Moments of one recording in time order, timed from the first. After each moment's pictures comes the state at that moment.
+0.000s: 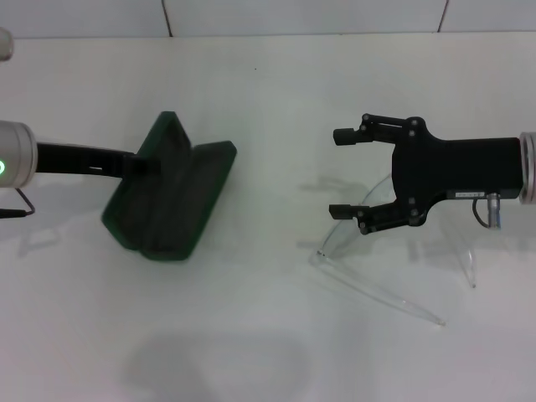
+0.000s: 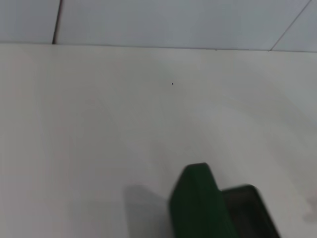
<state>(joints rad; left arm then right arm) -0.47 -2.07 0.99 1.04 2.26 1.27 -2.31 0.59 1.93 -1.43 -0.59 -1.29 -1.44 0.87</state>
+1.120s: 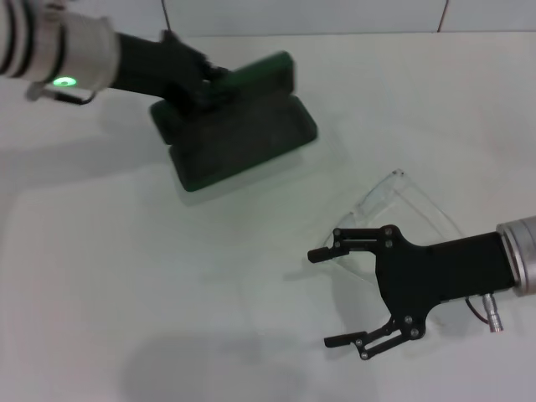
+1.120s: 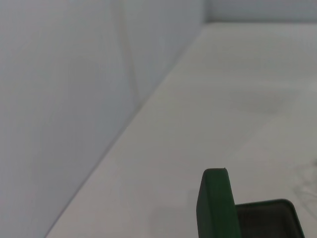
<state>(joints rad) -0.72 -2.05 1.08 1.01 2.21 1.27 -1.69 0.52 2.00 -1.44 -0.65 -1.51 -1.59 0.79</state>
